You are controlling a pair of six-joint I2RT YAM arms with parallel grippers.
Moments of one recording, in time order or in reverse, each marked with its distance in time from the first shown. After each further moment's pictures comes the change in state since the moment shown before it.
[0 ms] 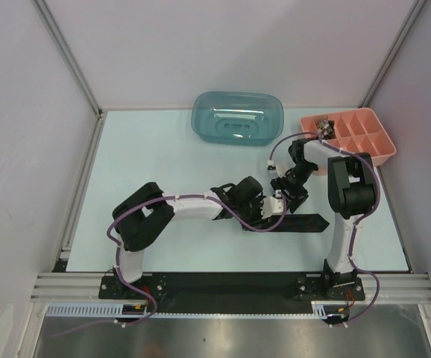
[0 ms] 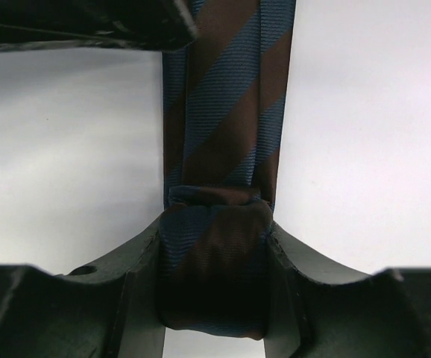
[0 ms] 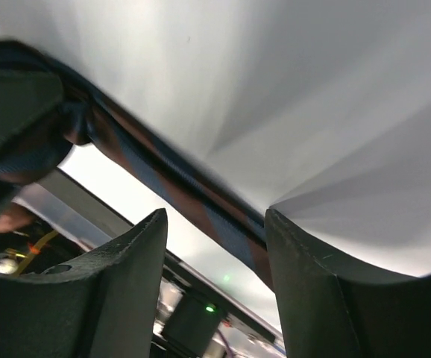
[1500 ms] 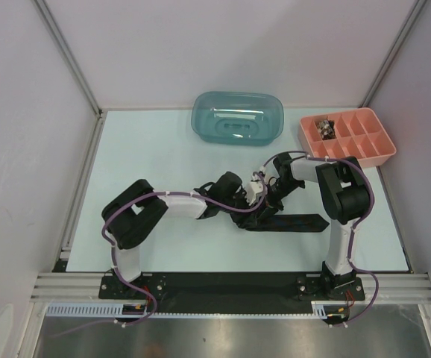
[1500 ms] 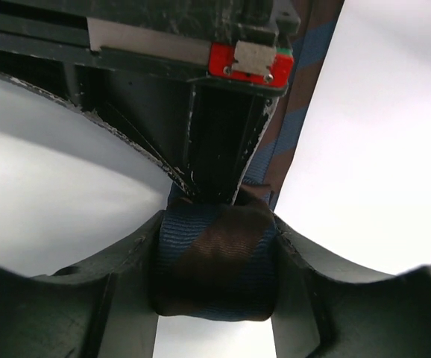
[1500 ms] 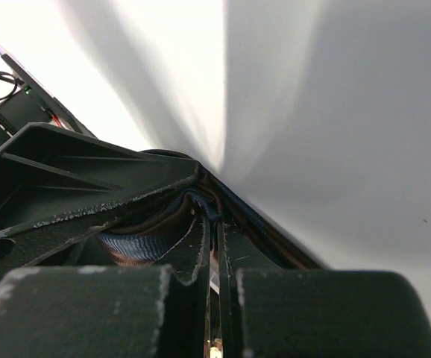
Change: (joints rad) left arm 0.125 -0.059 -0.193 0.293 0.158 -0.382; right arm 0.145 -0.040 -0.254 0.435 -0.336 0.608
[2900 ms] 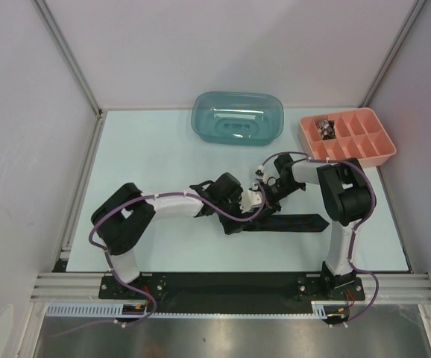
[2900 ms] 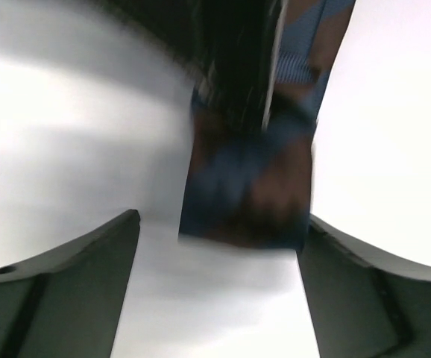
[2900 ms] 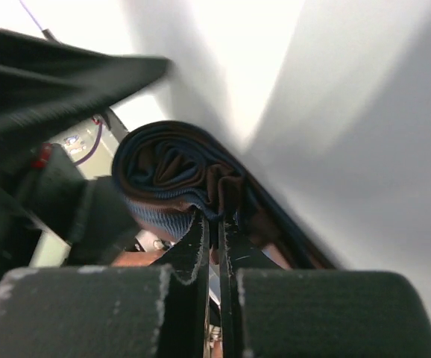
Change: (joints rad) left arm -0.006 -0.079 0.038 -0.342 -0.177 0.320; right arm -0.008 -0.029 -0.039 0.079 -0.130 -0.047
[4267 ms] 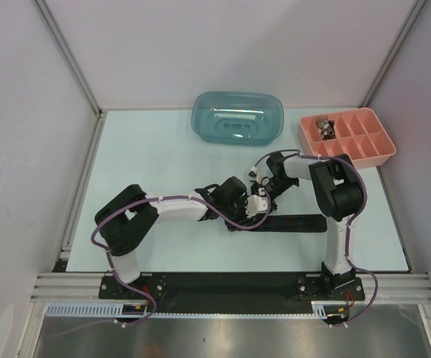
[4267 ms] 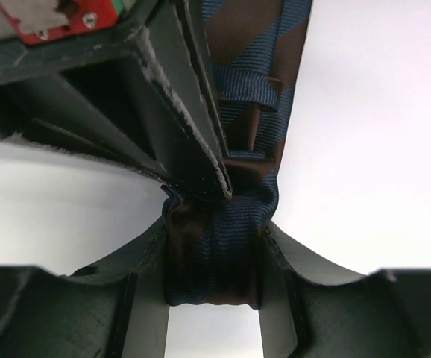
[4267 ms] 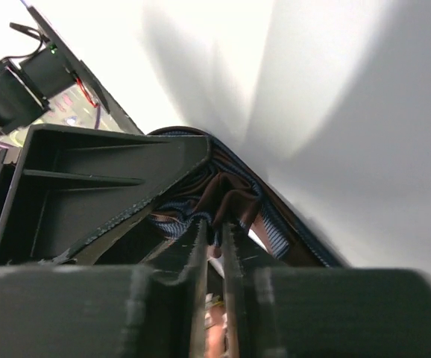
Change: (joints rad) left arm -0.052 0.021 0.009 0.063 0.022 0.026; right arm 0.021 0.082 0.118 -0.173 0.011 -0.039
